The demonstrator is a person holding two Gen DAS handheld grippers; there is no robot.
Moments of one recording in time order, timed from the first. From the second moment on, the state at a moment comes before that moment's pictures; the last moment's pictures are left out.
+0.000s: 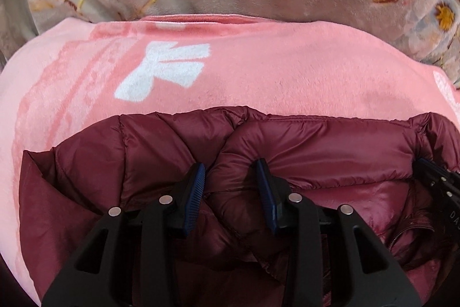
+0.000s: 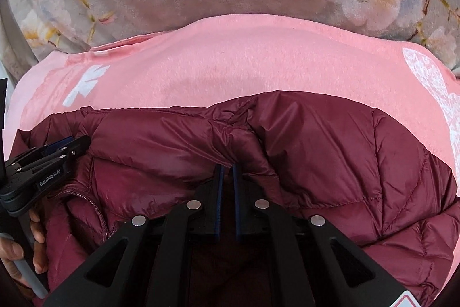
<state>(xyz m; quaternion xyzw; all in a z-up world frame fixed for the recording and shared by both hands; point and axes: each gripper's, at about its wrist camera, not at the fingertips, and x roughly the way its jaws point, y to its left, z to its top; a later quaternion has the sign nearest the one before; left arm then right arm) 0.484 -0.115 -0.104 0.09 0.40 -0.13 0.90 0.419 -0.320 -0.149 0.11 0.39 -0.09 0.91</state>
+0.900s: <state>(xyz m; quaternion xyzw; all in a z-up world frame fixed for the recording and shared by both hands) 0.303 0.027 -0.055 0.10 0.41 -0.18 0.89 0.131 -0.315 -0.092 0.16 0.38 -0.09 0.91</state>
